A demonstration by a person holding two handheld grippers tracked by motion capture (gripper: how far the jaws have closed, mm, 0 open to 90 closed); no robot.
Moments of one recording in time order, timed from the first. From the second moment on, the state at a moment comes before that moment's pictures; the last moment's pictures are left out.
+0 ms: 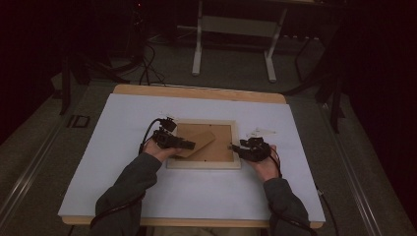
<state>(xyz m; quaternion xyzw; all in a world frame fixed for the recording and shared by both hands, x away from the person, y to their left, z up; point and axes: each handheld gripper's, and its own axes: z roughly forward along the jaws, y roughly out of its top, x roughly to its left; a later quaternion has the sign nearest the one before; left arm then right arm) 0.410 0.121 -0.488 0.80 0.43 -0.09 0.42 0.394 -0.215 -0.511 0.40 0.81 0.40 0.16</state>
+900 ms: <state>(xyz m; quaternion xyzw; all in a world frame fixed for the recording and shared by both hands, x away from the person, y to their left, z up) 0.382 0.117 -0.470 0.82 0.37 -0.03 0.44 0.435 -0.215 -0.498 0.44 0.78 0.42 0.10</state>
